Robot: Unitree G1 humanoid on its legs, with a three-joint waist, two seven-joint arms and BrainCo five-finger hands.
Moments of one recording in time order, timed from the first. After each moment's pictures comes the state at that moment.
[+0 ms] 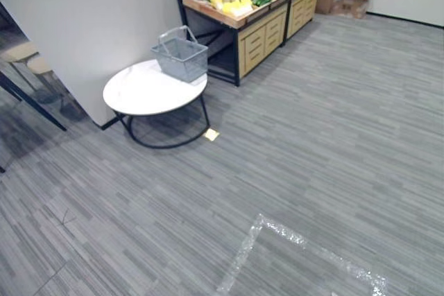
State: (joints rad) left arm 0.20 0.08 0.18 1.18 -0.32 -0.15 0.03; right arm 0.13 -0.07 -0.39 1.19 0.17 -0.11 -0.01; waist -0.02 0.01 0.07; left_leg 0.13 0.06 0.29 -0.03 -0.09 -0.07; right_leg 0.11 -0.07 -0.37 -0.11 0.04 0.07
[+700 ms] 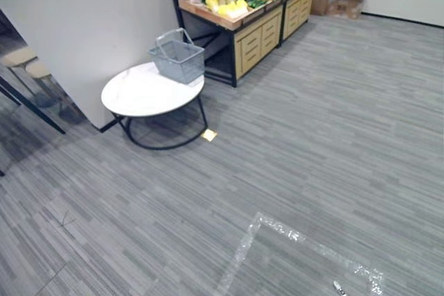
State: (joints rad) left arm 0.19 0.06 0.19 1.18 -0.42 -0.17 0.07; right arm 0.12 -0.06 -0.37 1.18 0.35 -0.14 0.03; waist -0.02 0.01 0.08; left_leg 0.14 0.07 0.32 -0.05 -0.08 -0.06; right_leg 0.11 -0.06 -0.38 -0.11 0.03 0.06
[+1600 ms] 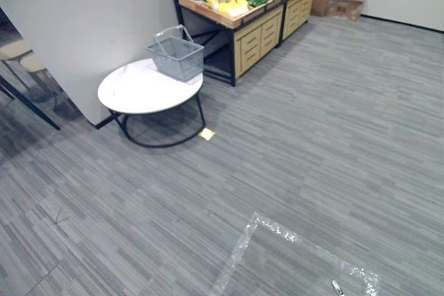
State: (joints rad) left arm 0.20 0.06 0.23 1.18 -0.41 -0.16 0.04; right arm 0.10 -0.03 -0.46 1.19 0.35 -0.11 0.05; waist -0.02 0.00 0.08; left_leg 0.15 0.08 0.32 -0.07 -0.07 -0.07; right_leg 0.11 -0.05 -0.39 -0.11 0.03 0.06
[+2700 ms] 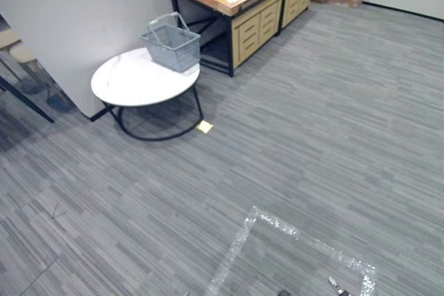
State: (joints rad) left arm 0.16 0.08 0.23 1.18 -0.38 -0.16 0.07; right arm 0.07 -0.04 -0.45 1.18 0.20 -0.11 -0.01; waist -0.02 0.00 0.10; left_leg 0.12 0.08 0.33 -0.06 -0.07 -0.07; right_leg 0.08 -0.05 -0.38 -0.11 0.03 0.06
